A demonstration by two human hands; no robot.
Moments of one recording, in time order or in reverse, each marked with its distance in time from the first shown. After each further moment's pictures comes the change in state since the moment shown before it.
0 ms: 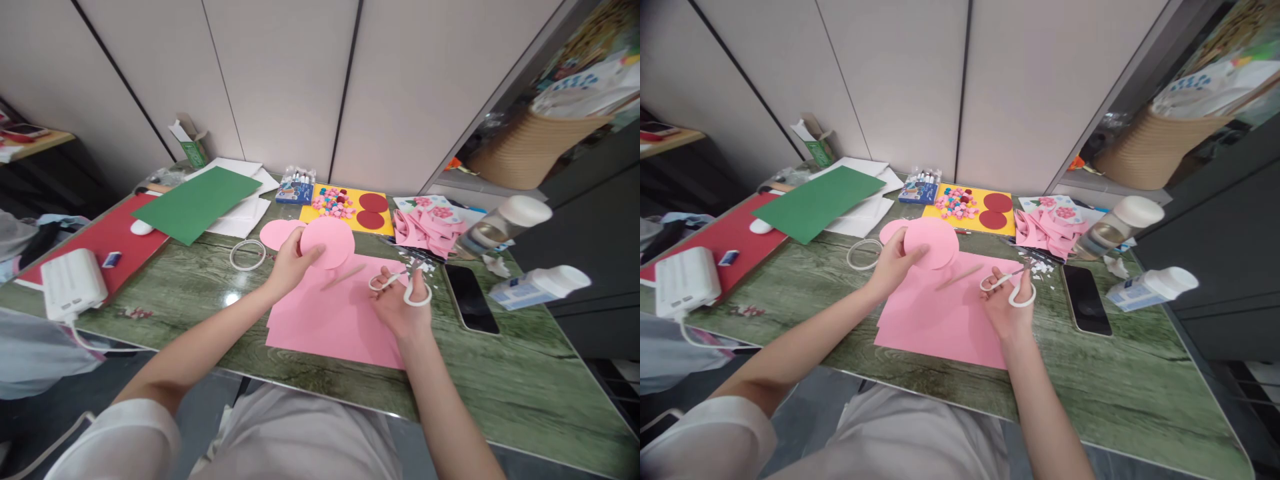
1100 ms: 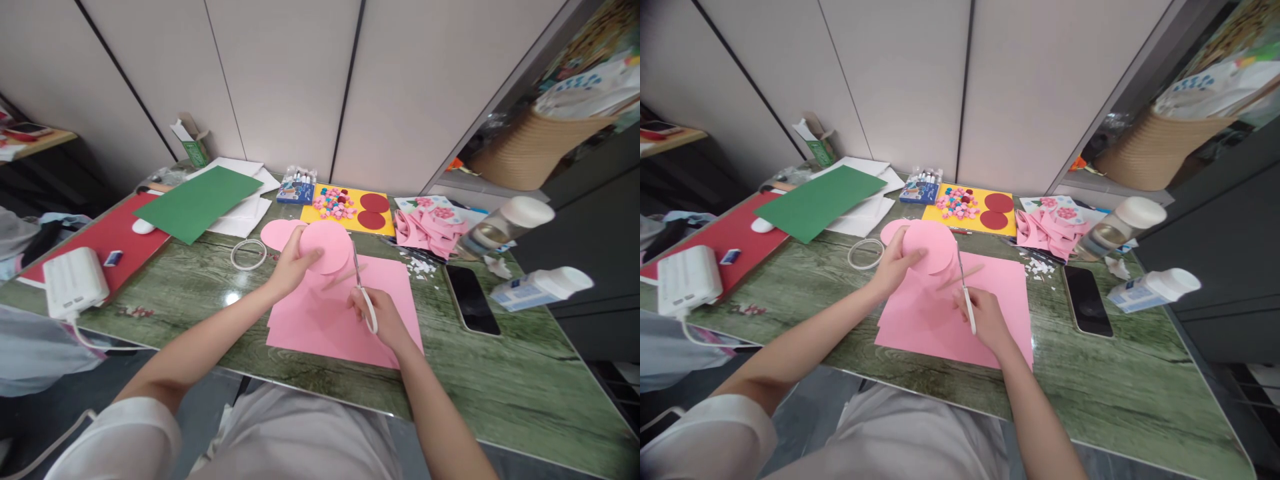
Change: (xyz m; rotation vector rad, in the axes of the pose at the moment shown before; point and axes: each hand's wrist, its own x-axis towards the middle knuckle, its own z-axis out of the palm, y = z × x) left_hand -0.003 -0.004 0.000 -0.076 -0.026 0.021; right_hand -0.020 0.019 0.016 -1.188 -0.276 -0.215
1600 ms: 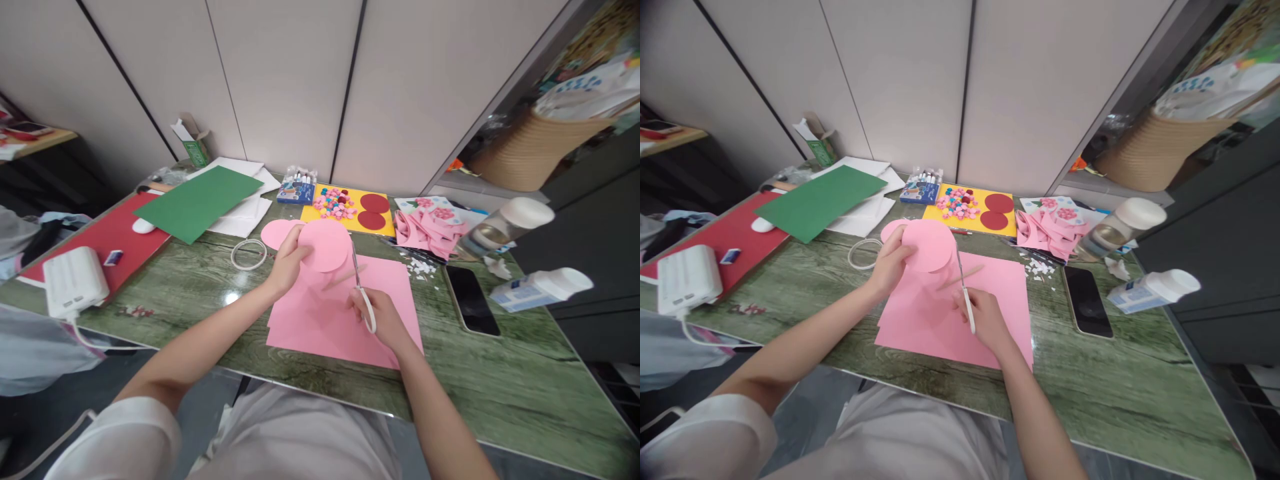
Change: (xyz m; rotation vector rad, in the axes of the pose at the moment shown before) left_hand 0.004 -0.005 -0.004 -0.111 0.052 -0.059; right_hand 0.001 0.001 0.000 -0.033 -0.010 -0.002
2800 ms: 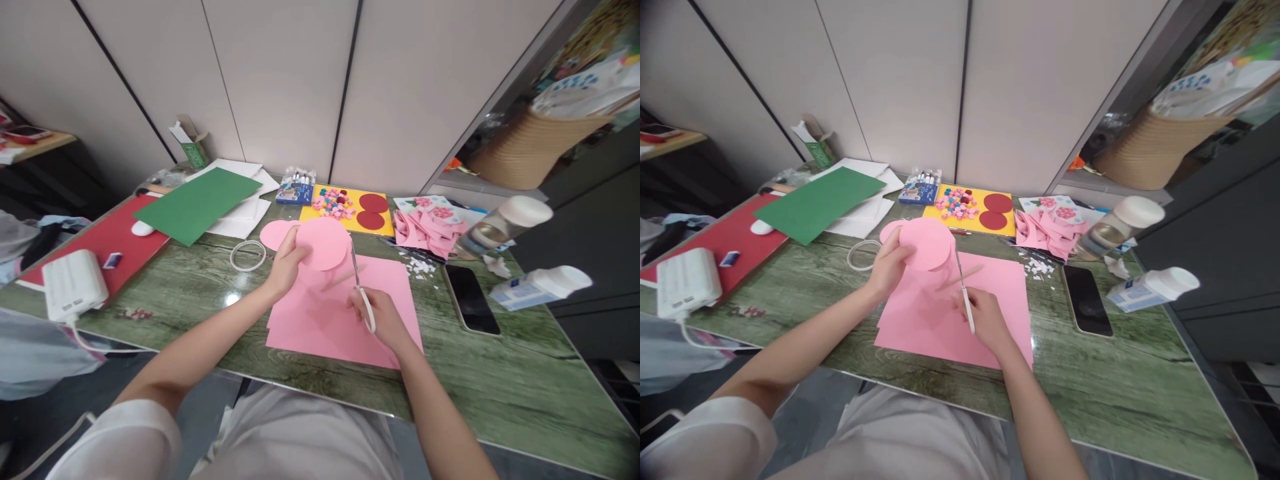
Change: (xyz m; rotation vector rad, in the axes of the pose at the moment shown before) left_hand -0.002 -0.002 0.002 -0.054 0.004 -0.005; right_hand -0.001 -0.002 -0.001 -0.016 0.008 -0.029
